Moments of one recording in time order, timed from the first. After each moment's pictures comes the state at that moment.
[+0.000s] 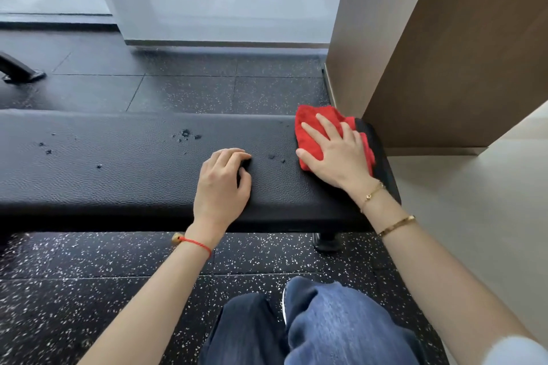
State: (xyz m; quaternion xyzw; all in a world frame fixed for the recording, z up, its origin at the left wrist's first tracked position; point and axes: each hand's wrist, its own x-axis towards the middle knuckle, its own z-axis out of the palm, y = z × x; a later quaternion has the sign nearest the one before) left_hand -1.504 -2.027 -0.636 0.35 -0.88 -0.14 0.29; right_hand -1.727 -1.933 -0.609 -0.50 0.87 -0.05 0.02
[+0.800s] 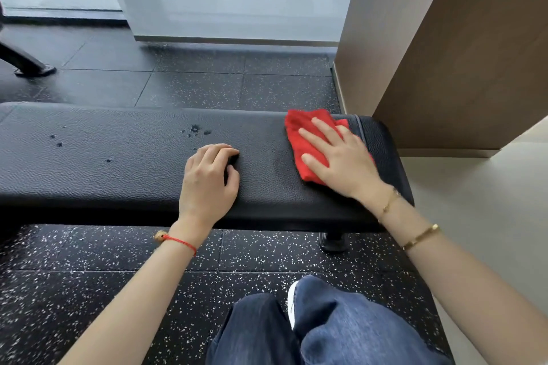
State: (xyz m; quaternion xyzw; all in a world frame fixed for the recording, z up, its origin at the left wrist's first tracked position) left_hand -1.475 -2.048 -0.640 0.37 -0.88 -0.09 0.29; right_hand -1.719 -1.928 -0.615 -0.57 0.82 -0.06 0.00
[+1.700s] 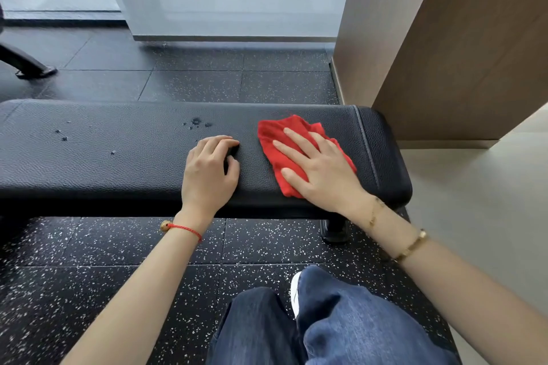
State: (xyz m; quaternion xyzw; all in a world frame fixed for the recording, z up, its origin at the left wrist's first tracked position) left_hand -1.471 -2.049 -0.643 0.37 -0.87 -0.10 0.30; right_hand -1.661 -1.912 -0.617 -0.64 0.77 -0.07 -0.01
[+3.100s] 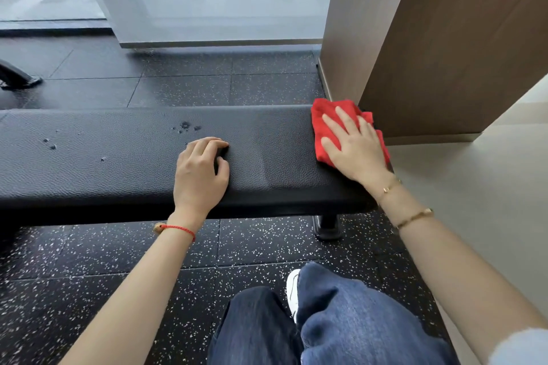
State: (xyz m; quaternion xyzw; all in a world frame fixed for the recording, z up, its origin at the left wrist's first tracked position) left_hand -1.472 -2.051 -0.647 0.37 -0.87 -0.11 0.30; right_hand -1.732 -1.895 -0.613 -0.45 0.89 -0.08 0.01
